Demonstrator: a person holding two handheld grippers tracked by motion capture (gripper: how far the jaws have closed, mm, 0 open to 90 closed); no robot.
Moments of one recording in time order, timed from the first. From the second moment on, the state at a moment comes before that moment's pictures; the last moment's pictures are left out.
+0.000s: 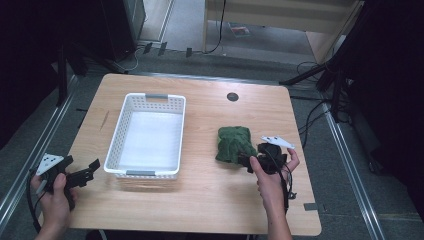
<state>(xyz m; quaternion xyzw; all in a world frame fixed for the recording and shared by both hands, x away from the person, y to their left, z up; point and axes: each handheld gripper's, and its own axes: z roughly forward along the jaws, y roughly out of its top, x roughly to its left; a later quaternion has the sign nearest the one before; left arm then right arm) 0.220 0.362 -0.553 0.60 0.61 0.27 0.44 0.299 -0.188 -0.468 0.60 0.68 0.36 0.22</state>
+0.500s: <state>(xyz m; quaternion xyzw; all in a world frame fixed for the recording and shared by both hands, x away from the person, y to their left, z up) 0.220 0.362 -0.552 0.60 0.61 0.27 0.44 0.326 -0.161 -0.465 0.59 0.69 0.35 0.20</state>
